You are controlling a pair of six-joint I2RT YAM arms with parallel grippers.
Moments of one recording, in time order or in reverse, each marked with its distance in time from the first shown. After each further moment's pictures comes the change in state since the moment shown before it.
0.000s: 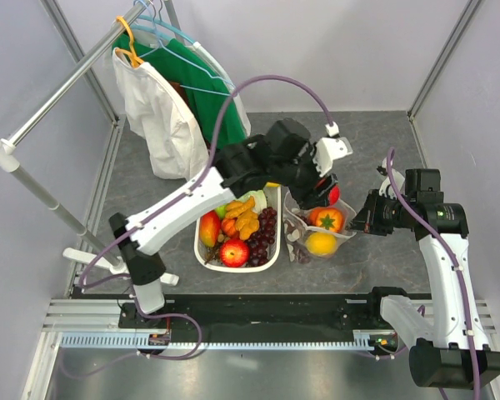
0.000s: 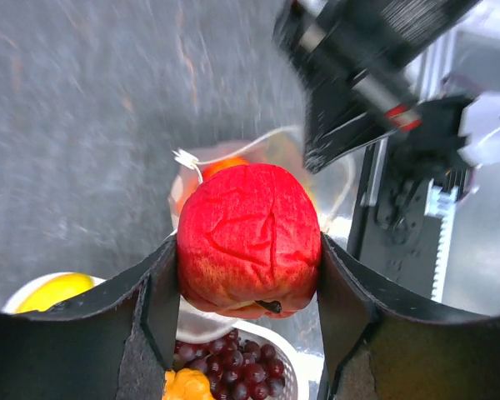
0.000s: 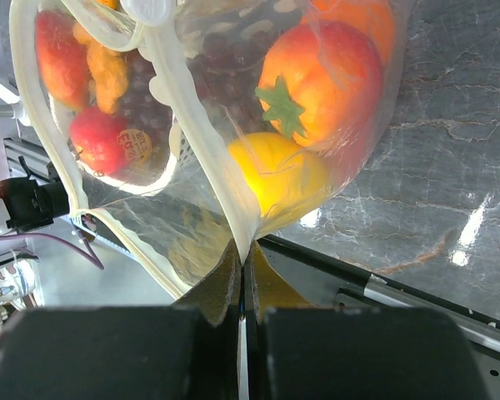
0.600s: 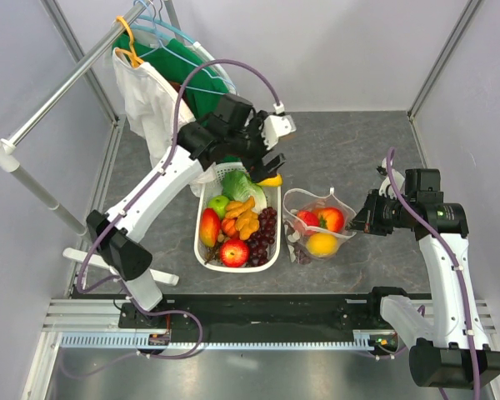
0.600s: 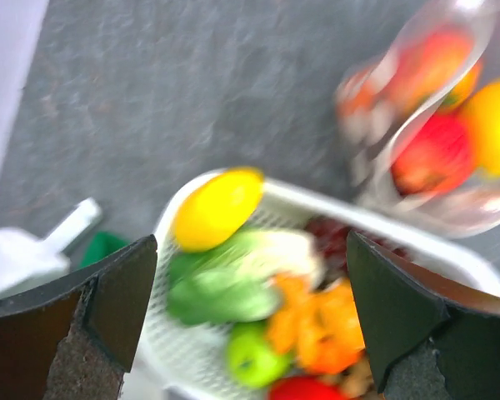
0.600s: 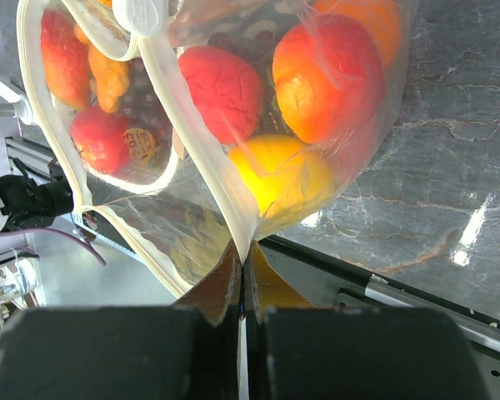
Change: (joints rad) left arm 0.306 -0.011 -0.128 -0.024 0.071 0.301; right arm 0.000 0.001 0.001 0.000 -0.004 -0.001
